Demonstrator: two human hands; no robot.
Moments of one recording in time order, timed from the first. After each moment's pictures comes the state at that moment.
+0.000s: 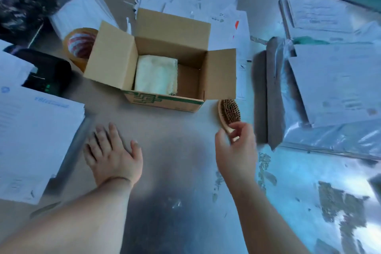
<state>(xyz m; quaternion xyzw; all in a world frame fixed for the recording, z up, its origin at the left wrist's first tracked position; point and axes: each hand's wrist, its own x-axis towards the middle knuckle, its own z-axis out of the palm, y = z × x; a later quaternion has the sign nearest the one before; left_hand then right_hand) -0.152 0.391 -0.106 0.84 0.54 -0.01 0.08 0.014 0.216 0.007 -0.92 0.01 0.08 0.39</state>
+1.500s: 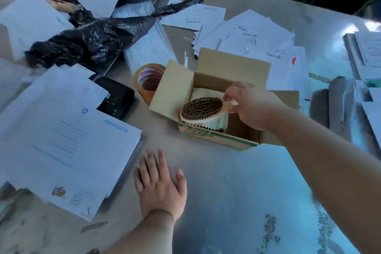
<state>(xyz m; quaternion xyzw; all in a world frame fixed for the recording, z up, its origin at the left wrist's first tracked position) -0.151 0.393 -0.105 0.84 0.53 -0.02 0.06 0.151 0.386 0.041 -0.82 -0.55 0.16 0.01</state>
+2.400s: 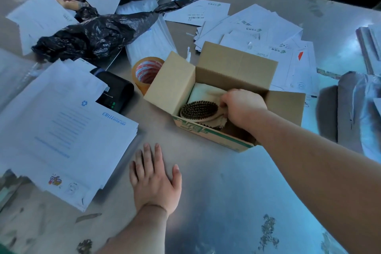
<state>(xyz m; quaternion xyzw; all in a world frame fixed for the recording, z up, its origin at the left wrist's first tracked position) -0.152 0.394 -0.111 0.84 0.54 0.00 0.05 0.140 0.397 -0.002 -0.85 -0.50 0.17 -0.07</state>
